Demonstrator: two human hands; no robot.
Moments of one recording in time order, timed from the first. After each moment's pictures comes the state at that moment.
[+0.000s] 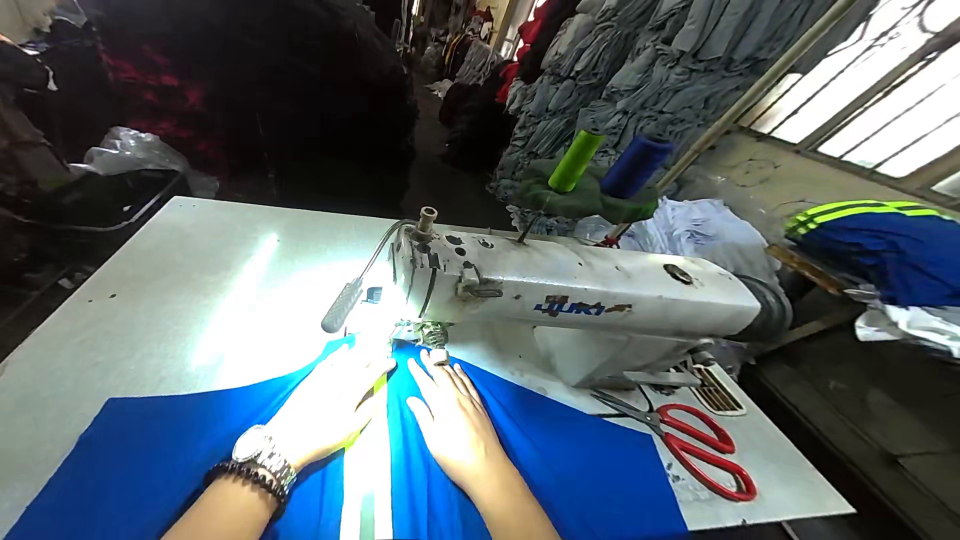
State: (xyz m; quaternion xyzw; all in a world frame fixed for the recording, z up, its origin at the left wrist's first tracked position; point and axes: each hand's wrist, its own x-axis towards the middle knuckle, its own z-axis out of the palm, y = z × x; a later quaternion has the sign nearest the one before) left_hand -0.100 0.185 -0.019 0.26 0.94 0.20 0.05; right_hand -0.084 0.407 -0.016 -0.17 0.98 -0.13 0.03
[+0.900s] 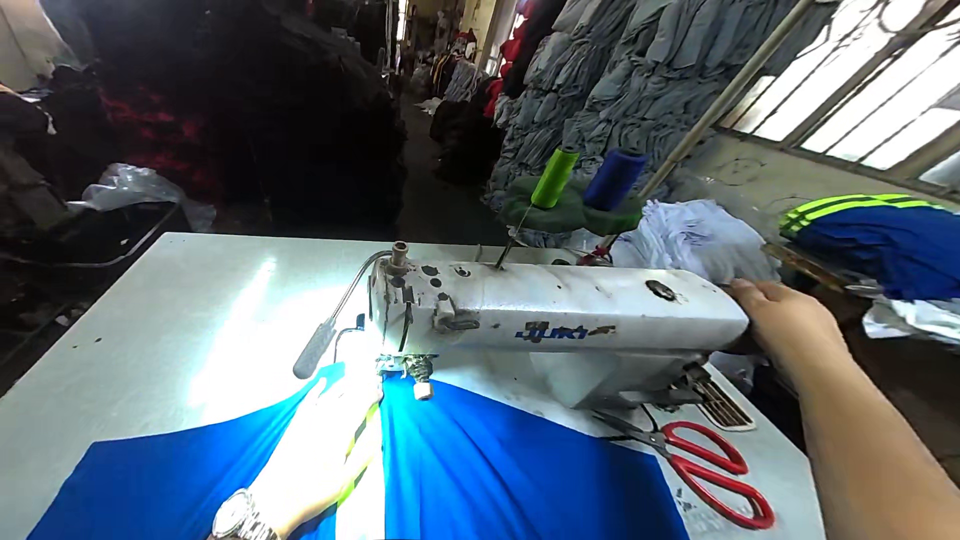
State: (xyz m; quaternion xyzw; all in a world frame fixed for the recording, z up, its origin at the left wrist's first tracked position) left_hand -0.092 0.192 -0.033 0.23 0.95 0.19 -0.05; right_hand -0.183 0.715 0.151 0.23 0.93 -0.17 -0.21
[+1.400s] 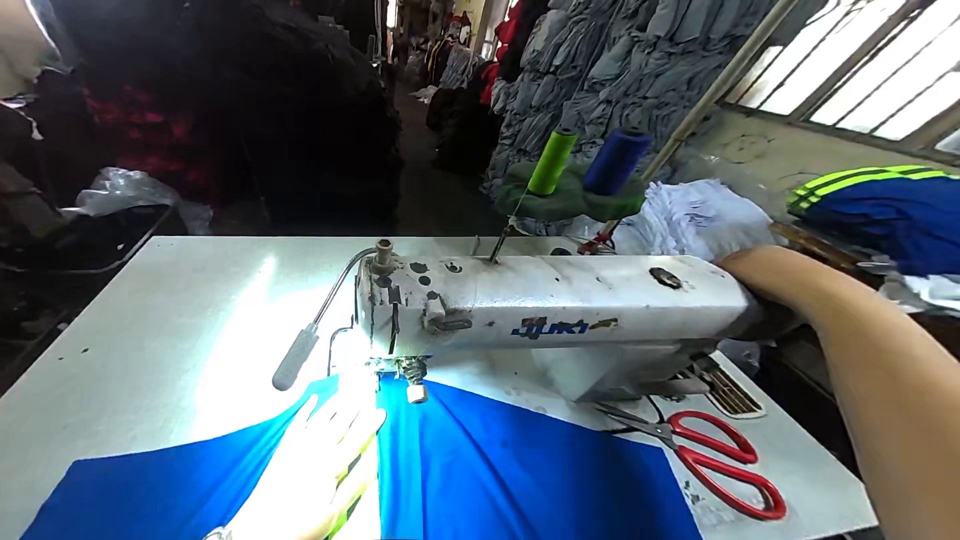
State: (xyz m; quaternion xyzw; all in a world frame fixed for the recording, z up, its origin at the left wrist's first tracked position) left_hand -0.075 0.186 -0.046 0.28 0.94 0.15 -0.14; right_hand -0.237 0.739 0.177 0.19 0.98 0.00 0.01
